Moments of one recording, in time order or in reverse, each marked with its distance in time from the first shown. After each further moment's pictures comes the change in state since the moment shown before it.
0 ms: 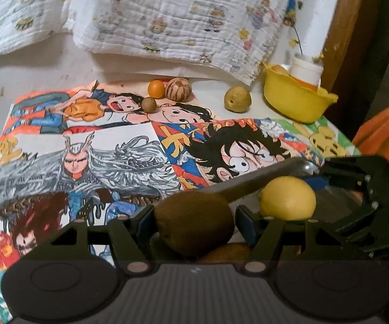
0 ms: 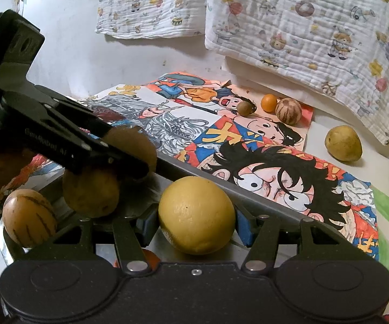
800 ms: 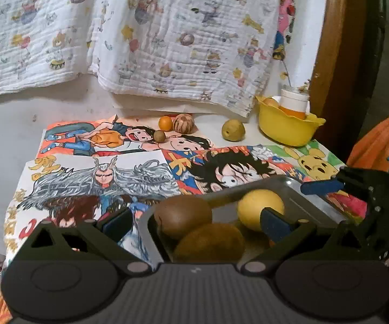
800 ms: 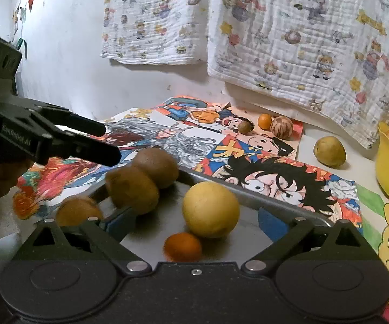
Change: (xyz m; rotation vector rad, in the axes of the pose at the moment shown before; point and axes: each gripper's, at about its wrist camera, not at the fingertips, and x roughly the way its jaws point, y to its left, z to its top) left arm -0.080 -0.029 -0.028 0.042 -0.156 0.067; right arm -0.064 0.029 -0.014 0.040 -0.095 -0.017
